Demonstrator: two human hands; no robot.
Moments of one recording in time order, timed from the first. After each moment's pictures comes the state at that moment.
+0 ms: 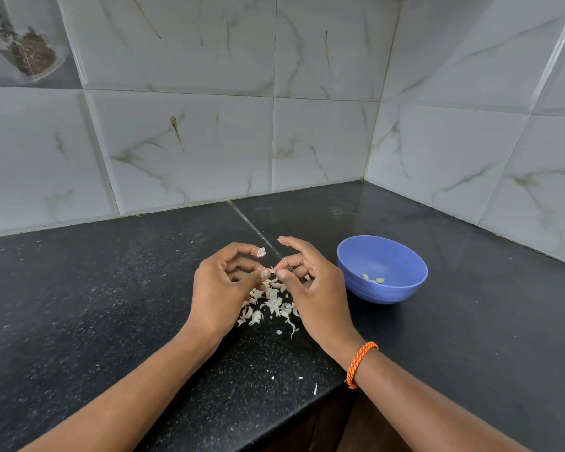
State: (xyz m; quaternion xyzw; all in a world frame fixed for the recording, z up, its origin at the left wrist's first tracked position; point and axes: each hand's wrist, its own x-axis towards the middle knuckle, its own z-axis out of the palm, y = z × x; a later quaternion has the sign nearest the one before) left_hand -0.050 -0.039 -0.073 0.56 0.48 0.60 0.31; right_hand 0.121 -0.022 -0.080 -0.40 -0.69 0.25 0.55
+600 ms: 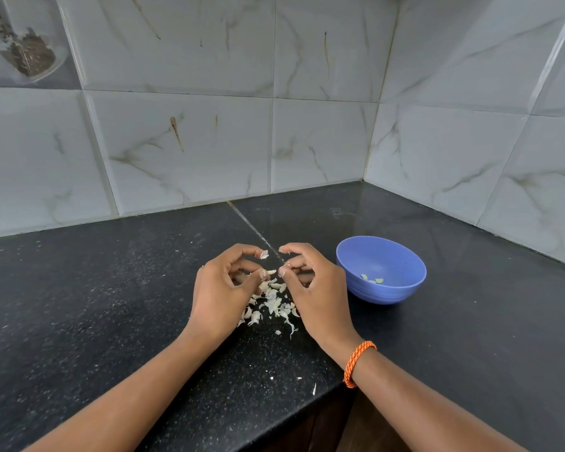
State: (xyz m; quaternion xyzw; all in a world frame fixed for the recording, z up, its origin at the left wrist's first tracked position) left_hand -0.052 -0.036 -0.079 0.61 0.50 0.57 0.23; right_hand 0.123 -0.020 -0.081 -0.43 -0.69 0.19 0.54
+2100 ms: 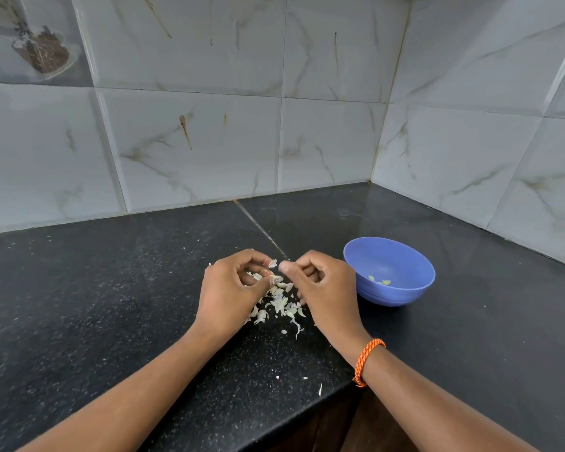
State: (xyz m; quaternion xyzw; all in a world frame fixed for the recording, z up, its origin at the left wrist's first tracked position) left_hand -0.052 -0.037 -0.079 0.61 0.53 0.54 0.22; right_hand 0.125 -0.012 -0.082 -0.43 -0.67 0.21 0.56
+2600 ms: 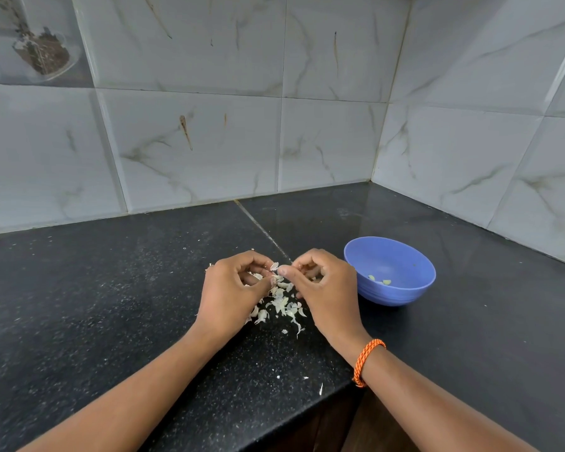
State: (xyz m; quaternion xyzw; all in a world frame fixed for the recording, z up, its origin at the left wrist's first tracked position) left_hand -0.052 -0.037 -0.079 0.61 0.53 0.54 0.24; right_hand 0.124 -0.011 -0.083 -0.43 -0.68 0.21 0.56
